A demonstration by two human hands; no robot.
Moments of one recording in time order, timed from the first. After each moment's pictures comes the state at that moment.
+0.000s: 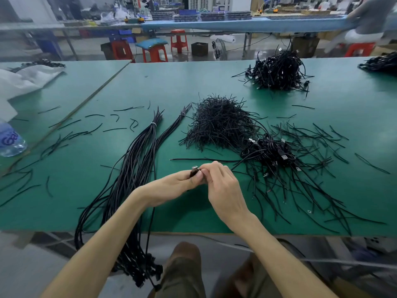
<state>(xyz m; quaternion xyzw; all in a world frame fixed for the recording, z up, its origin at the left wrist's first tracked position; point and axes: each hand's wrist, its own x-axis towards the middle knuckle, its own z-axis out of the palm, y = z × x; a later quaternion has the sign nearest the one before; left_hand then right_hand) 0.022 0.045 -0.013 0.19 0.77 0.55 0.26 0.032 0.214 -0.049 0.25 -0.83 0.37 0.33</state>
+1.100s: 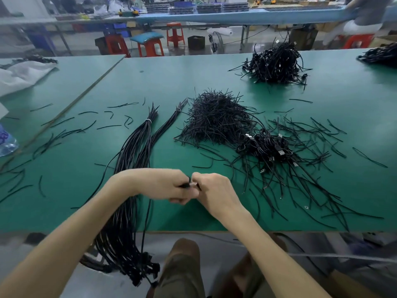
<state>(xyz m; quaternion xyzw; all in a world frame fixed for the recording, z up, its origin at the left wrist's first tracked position) 0.017 0.041 0.036 0.28 0.89 0.18 0.32 0.024 0.215 -0.050 0.26 -0.93 0.23 0.09</state>
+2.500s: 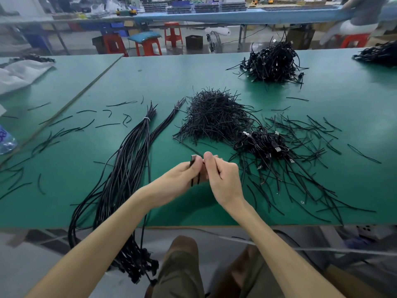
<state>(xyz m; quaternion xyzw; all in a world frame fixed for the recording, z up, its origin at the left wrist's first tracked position) 0.022 0.071 -0.022 0.17 0.72 0.63 0.22 0.022 0.222 -0.045 0.15 -0.79 0.56 0.19</state>
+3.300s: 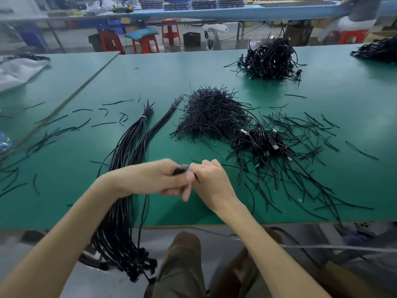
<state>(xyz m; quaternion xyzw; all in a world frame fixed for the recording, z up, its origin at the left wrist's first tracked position) 0.036 0.034 0.041 0.26 0.83 0.40 0.29 0.020 0.211 -0.051 0.25 -0.91 0.27 0.21</state>
